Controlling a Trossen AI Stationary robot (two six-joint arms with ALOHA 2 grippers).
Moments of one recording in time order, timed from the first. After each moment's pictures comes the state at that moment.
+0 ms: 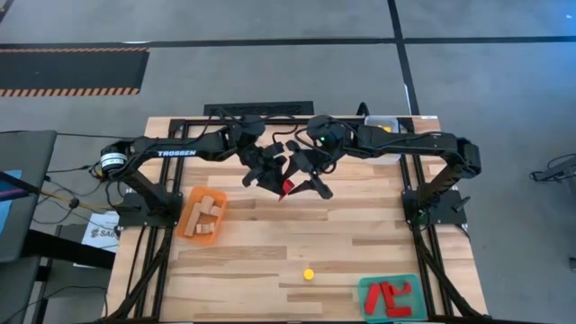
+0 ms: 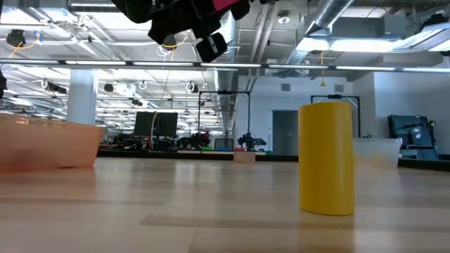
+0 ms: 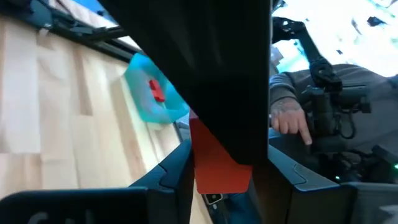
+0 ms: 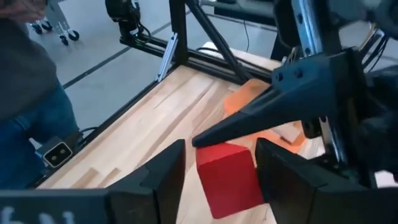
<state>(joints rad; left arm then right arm) 0.32 1.56 1.11 0.10 1.09 -0.46 -0.16 1.61 1.48 -0.37 -0.63 -0.35</state>
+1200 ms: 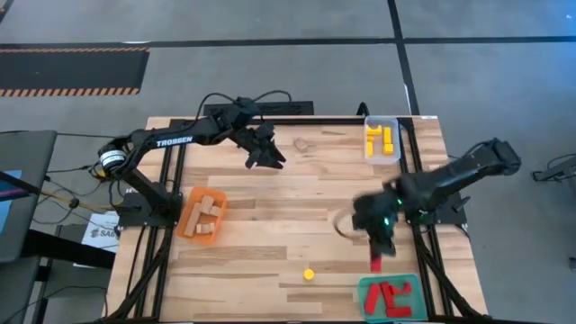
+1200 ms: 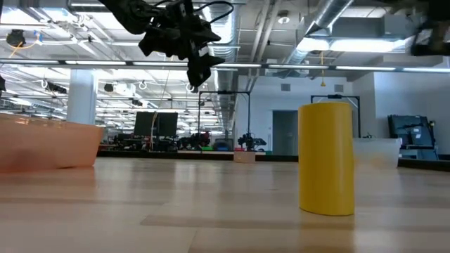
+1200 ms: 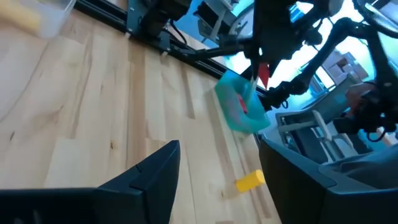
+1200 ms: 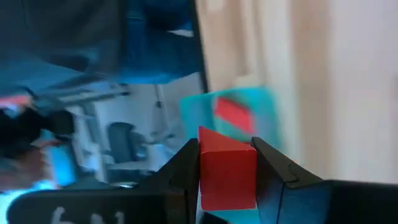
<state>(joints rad) 0.53 1.56 1.11 -0.12 0.95 -0.20 0.28 1.21 0.95 -0.76 -0.68 0.69</state>
